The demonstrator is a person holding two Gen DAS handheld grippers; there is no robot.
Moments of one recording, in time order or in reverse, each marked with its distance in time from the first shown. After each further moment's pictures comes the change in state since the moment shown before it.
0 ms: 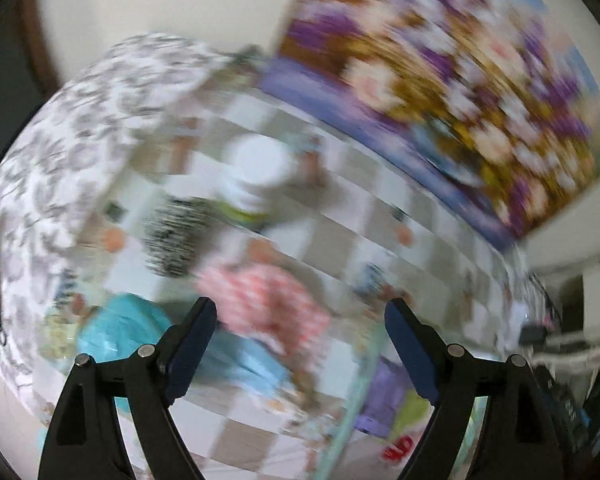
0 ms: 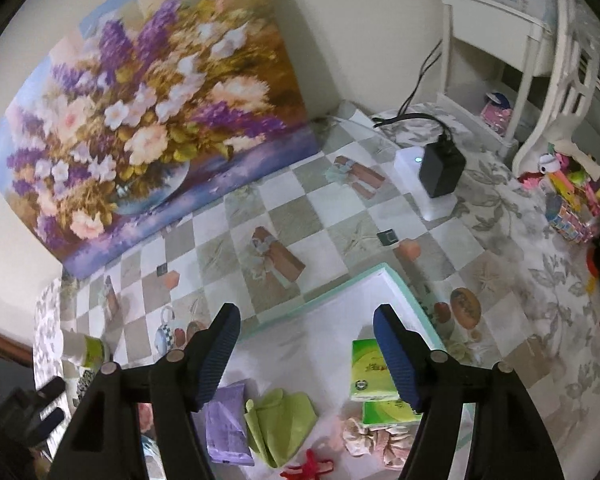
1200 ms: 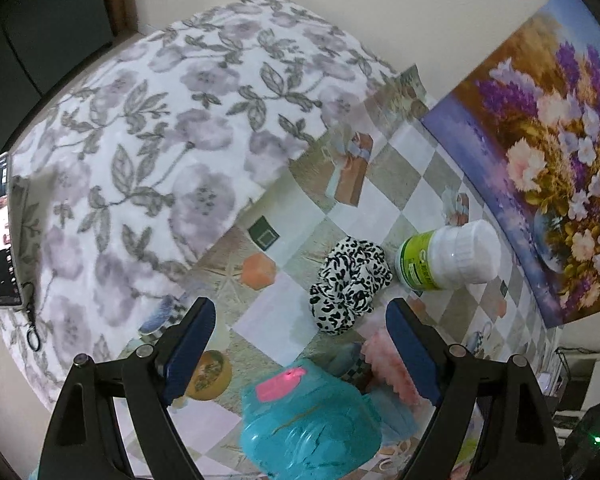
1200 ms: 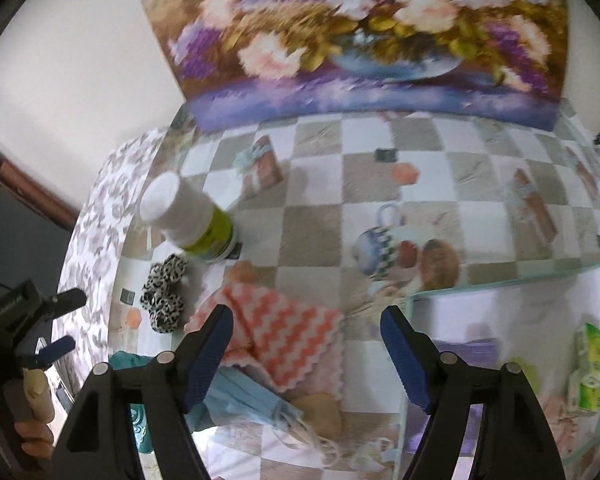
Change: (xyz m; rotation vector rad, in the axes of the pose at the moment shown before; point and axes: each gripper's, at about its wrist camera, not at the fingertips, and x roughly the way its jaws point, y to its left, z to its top) left arm 0.030 0.146 0.040 -0.209 0.045 0.085; right arm 0.071 0.226 -0.106 -0.397 0.199 0.247
